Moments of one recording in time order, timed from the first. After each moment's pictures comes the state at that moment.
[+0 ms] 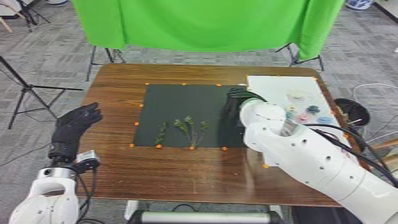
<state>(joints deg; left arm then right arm) 117.4 -61.9 -98.4 -108.3 61.1 10.6 12.8 -54.3 -58.2 35.3 -93.0 -109.3 -12.9 48.1</state>
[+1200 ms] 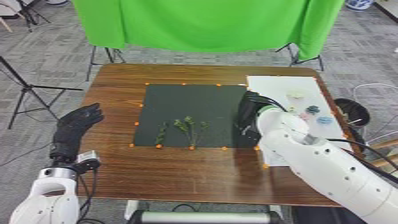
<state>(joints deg) 117.3 -62.0 -98.3 -108.2 61.0 9.8 12.7 -60.6 -50.8 39.7 -98.1 -101.9 -1.0 44.0</state>
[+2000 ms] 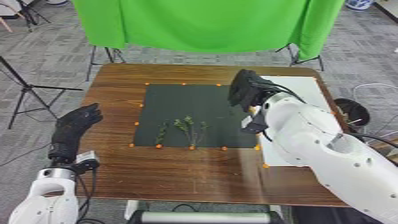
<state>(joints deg) 117.6 -62.1 -98.7 -108.3 61.0 9.8 12.8 -63.6 -45.0 46.0 -116.3 -101.9 -3.4 38.9</state>
